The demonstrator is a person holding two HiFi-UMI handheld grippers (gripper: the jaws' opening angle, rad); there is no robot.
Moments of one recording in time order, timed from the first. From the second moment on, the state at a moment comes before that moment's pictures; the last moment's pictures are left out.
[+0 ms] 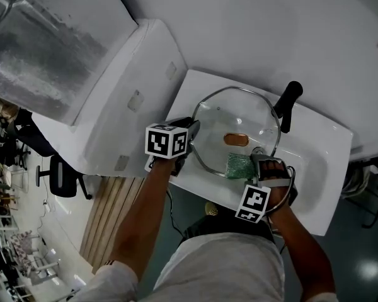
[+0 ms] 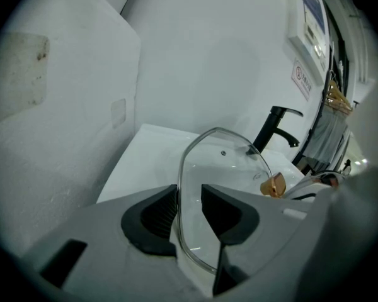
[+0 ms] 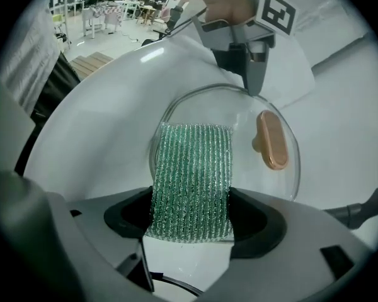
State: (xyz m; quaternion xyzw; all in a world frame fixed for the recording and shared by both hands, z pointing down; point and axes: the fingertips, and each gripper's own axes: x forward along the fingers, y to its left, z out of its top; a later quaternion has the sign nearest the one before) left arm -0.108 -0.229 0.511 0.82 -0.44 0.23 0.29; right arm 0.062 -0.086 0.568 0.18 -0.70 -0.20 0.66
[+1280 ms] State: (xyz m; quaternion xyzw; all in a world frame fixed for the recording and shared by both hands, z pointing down) left arm -0.109 -0.227 0.488 0.82 -0.46 0.22 0.25; right arm 0.125 -0.097 0.495 0.28 -0.85 -0.01 0.44
